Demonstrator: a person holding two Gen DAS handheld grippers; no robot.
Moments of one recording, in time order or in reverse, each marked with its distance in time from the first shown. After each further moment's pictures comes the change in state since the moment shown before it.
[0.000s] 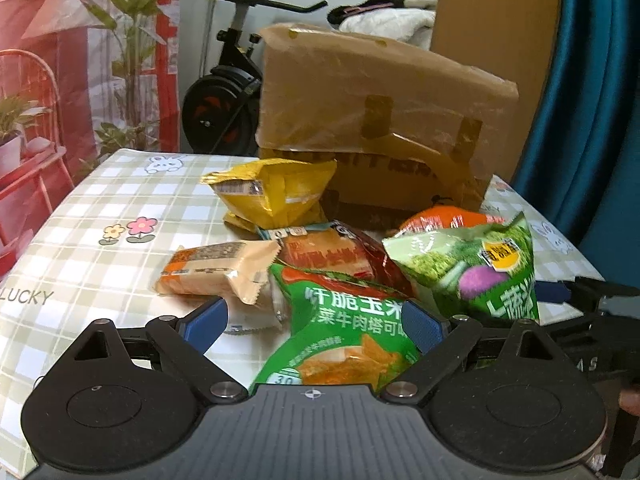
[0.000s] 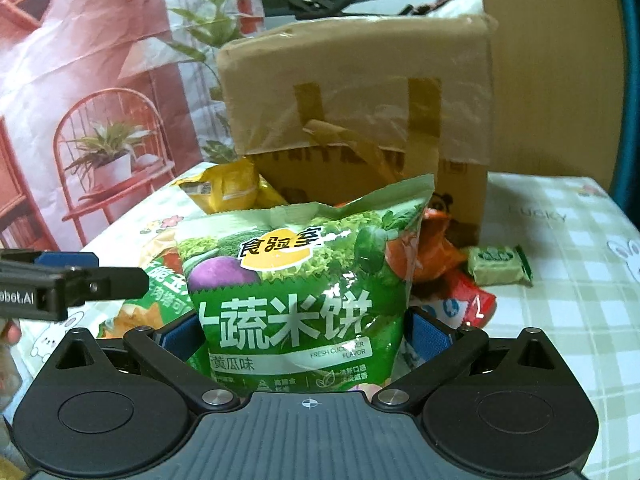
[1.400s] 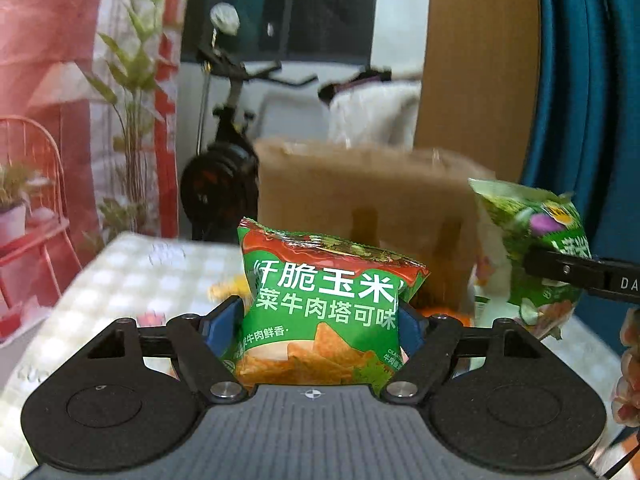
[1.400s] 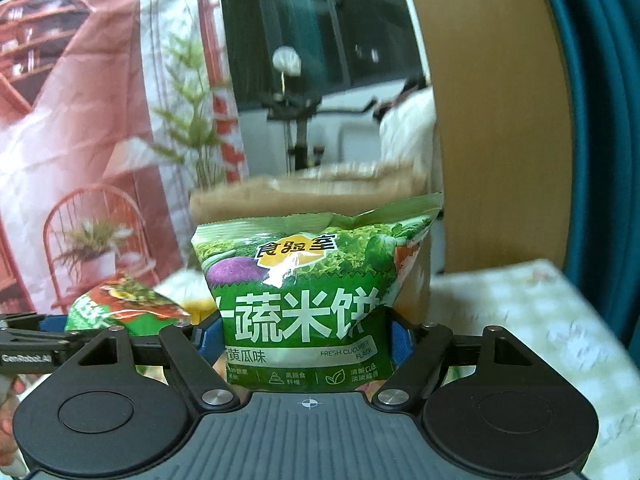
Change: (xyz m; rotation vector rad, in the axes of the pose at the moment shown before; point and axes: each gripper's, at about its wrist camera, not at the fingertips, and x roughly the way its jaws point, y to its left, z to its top) left arm -0.037 -0.010 0.044 0.019 -0.245 0.012; right arm -0.080 -0.024 0.057 0.033 -0.313 -0.077
